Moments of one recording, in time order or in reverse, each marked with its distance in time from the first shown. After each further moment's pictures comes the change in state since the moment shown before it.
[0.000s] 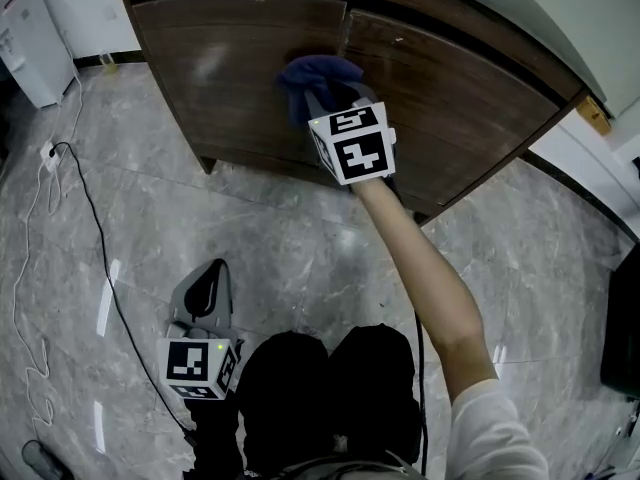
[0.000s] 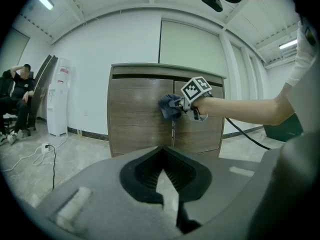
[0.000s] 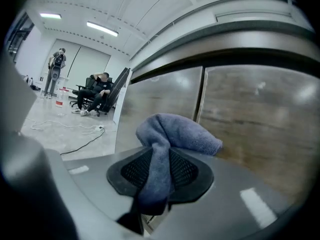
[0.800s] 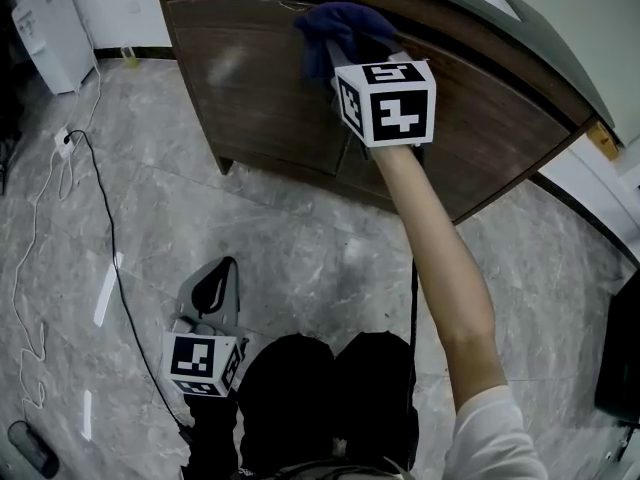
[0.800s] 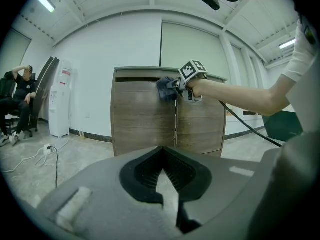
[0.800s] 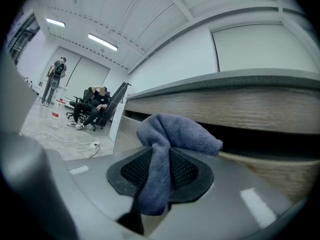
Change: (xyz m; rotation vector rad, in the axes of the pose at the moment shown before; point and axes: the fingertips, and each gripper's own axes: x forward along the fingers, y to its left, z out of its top) left arm -0.008 0.008 0.008 0.004 -0.018 0.013; right arm -0.014 -0.020 0.116 0.021 -0.160 -0.031
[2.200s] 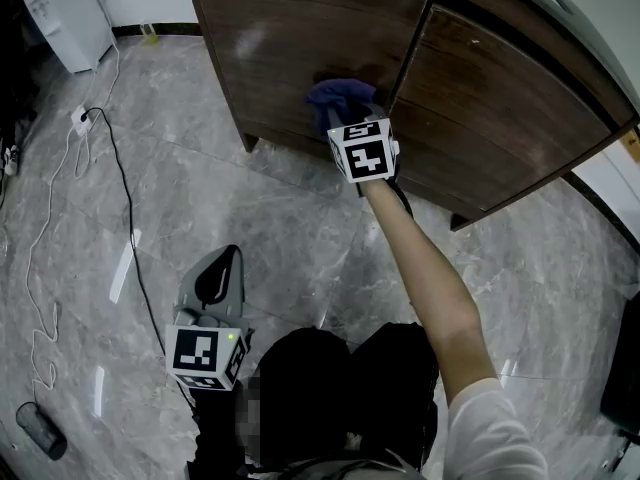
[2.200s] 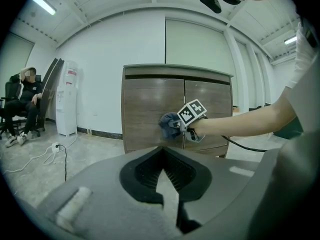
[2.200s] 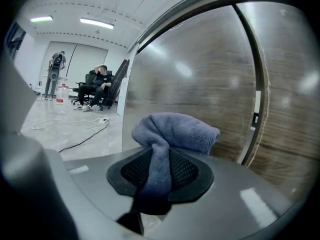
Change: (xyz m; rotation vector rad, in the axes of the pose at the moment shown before) left arm -0.017 0.037 -0.016 -0.004 0.033 0.064; right arm 0.053 0.086 -0.213 0.036 0.261 0.079
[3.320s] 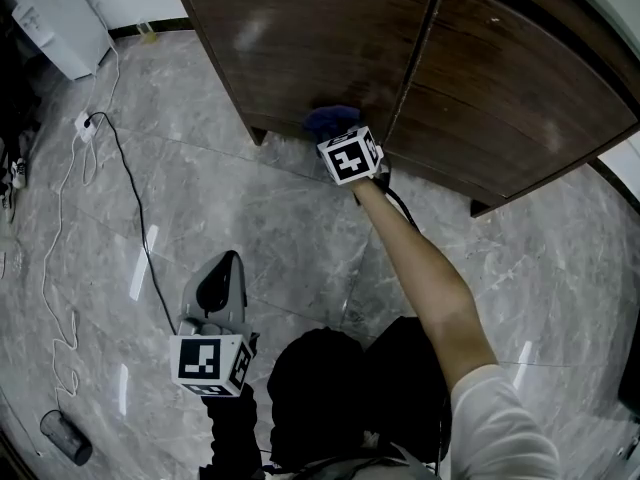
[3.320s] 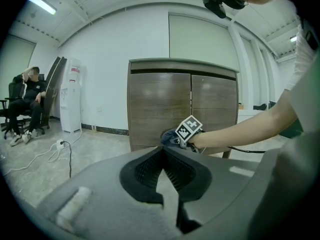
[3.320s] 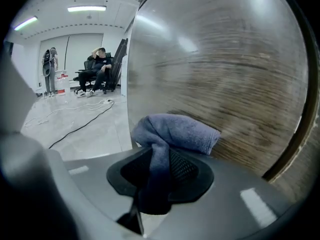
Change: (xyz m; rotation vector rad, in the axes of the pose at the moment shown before) left arm 0.002 0.023 -0.015 -0.011 0.044 0.042; right arm 0.062 0.053 -0.108 0.045 0.241 0.112
